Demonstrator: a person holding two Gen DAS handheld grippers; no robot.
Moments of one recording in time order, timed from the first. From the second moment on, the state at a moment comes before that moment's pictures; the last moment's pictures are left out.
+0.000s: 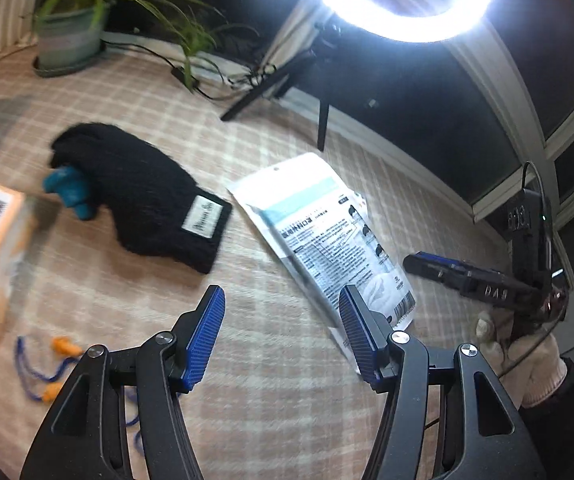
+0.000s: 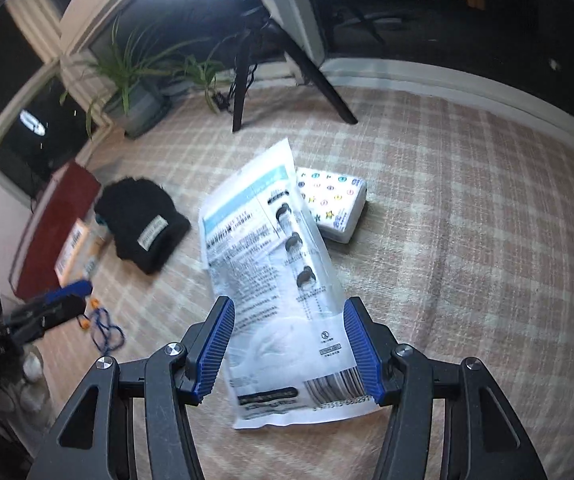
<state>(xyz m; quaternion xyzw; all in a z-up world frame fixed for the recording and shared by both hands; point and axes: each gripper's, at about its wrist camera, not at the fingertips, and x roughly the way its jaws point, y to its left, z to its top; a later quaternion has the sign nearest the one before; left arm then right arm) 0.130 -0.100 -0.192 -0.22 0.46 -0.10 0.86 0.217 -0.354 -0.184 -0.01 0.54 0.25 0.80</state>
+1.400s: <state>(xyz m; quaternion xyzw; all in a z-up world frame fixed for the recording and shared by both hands) 0.207 -0.160 -0.246 -0.18 0.51 -0.13 0.83 0.235 -0.347 -0.243 -0.01 0.59 0.34 0.73</state>
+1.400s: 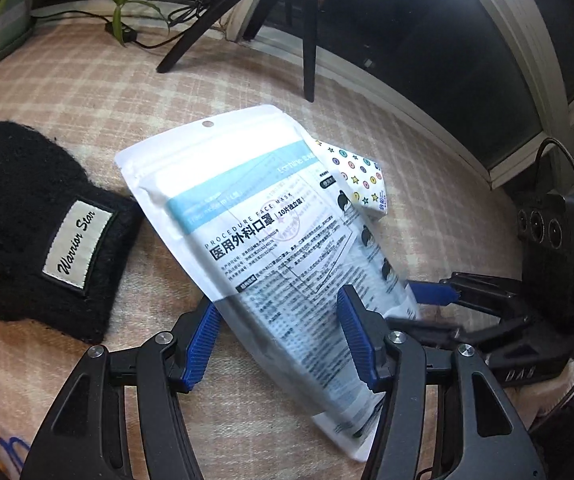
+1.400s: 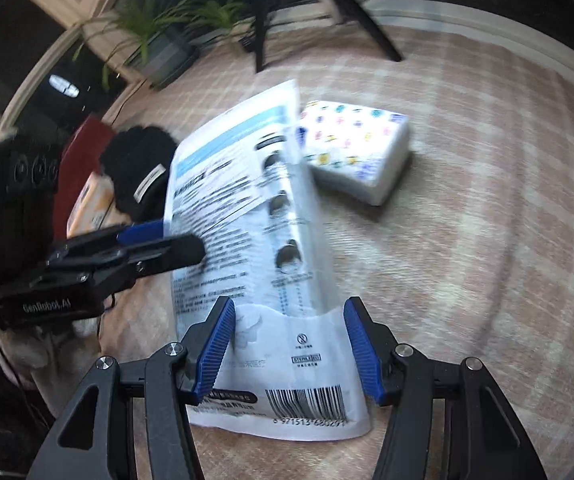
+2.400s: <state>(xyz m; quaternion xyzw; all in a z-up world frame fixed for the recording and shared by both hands) 0.155 -0.108 -0.174 -0.16 0.45 -0.09 0.87 0.178 -0.271 -0.169 -0.02 0.55 0.36 0.76</state>
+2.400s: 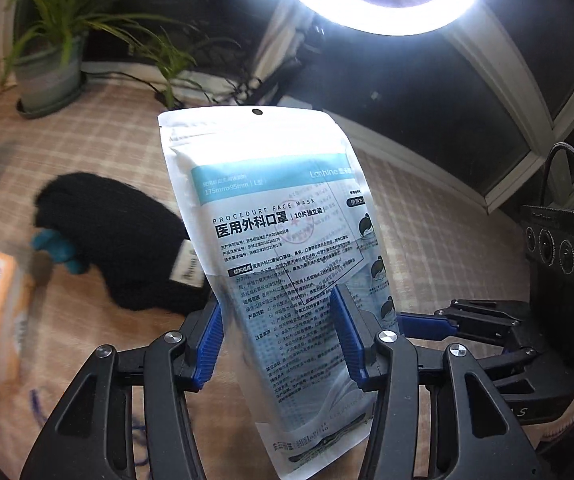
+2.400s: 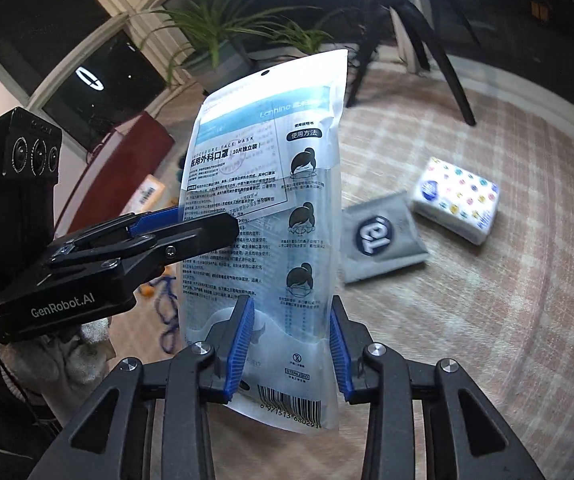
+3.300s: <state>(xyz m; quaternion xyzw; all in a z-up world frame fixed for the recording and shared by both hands) 0.049 0.103 -0.103 -0.19 0.37 0.01 0.91 0.107 -0.040 -0.104 -0.04 0.51 0.45 0.73</state>
